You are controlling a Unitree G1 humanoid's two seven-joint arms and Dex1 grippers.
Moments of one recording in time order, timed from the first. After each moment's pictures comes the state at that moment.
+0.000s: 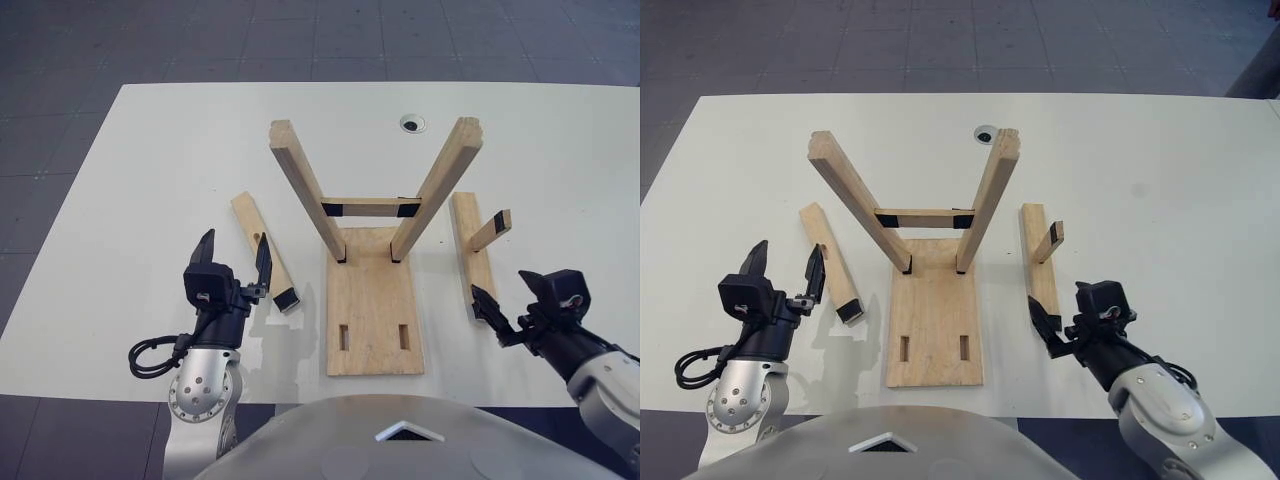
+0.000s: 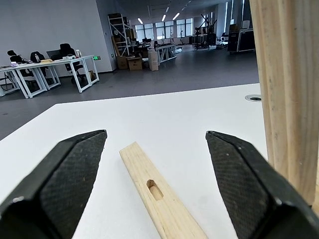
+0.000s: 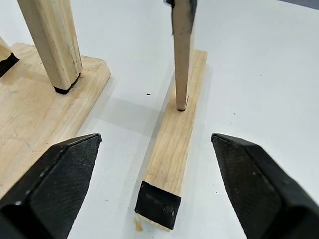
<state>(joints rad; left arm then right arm) 0.68 0.10 -0.07 -0.75 0.02 0.12 -0.07 0.68 -0.67 -0.17 -1.03 0.68 0.80 -0.07</state>
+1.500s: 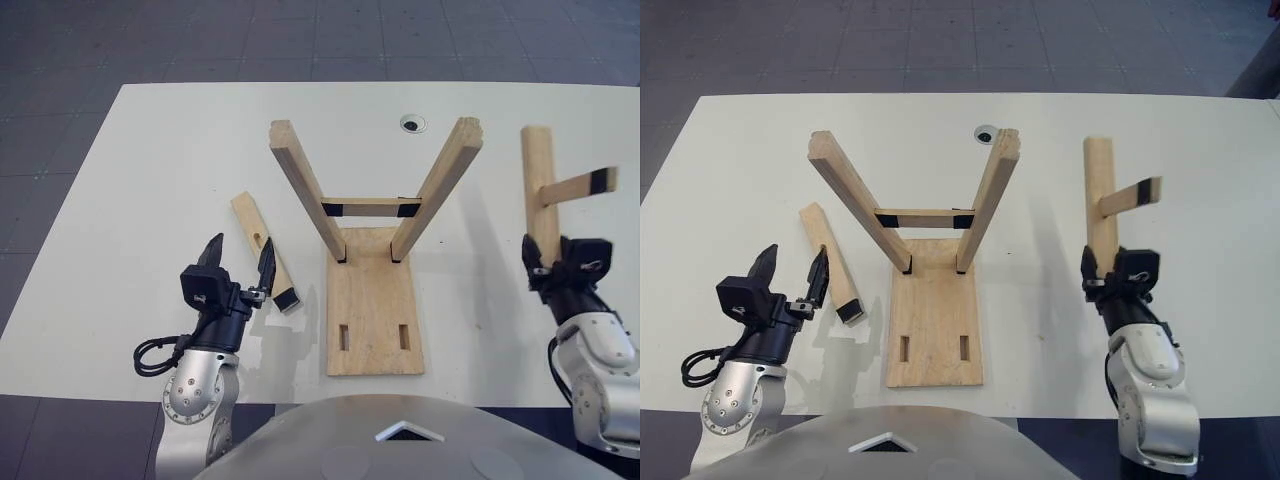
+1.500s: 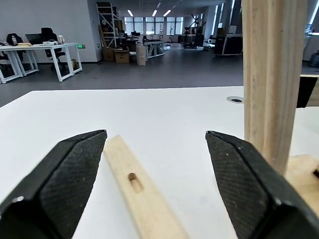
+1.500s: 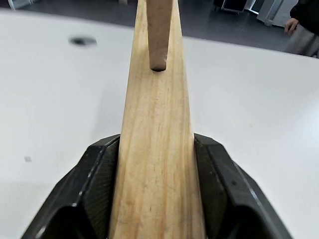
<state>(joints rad) 0.66 0.17 0.02 -0.75 -0.27 0.18 -0.25 0.38 -0.34 -0.32 -0.63 0.41 0.45 0.15</state>
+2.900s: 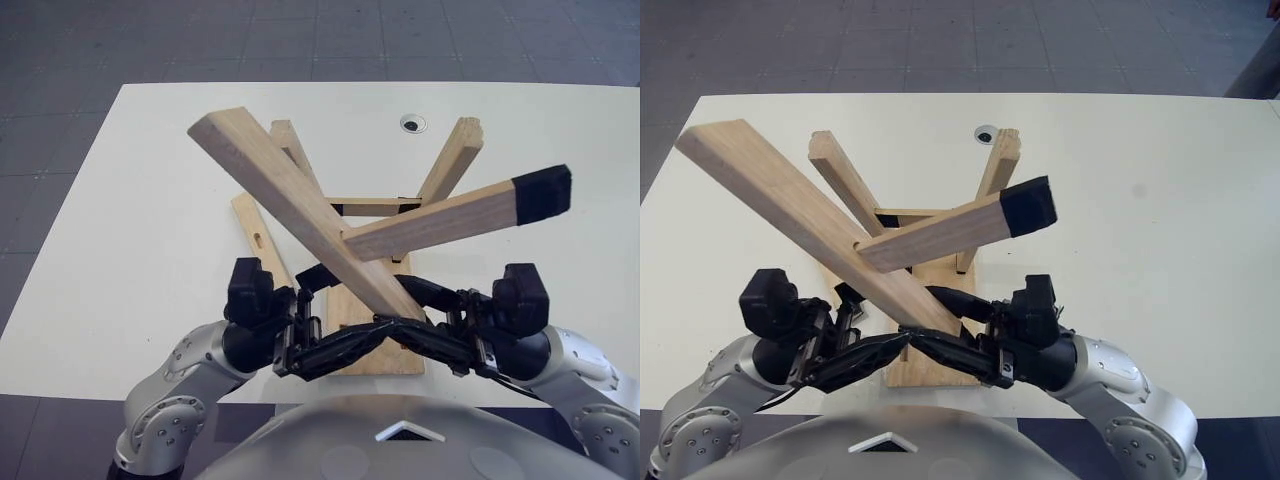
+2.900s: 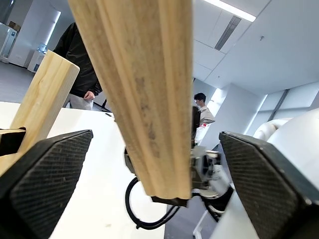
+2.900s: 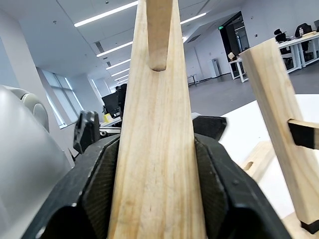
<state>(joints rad) 0.44 0.45 -0.12 -0.83 -1.06 0.45 -0.73 0.40 -0.55 0.10 -0.93 1.05 0.50 0.68</state>
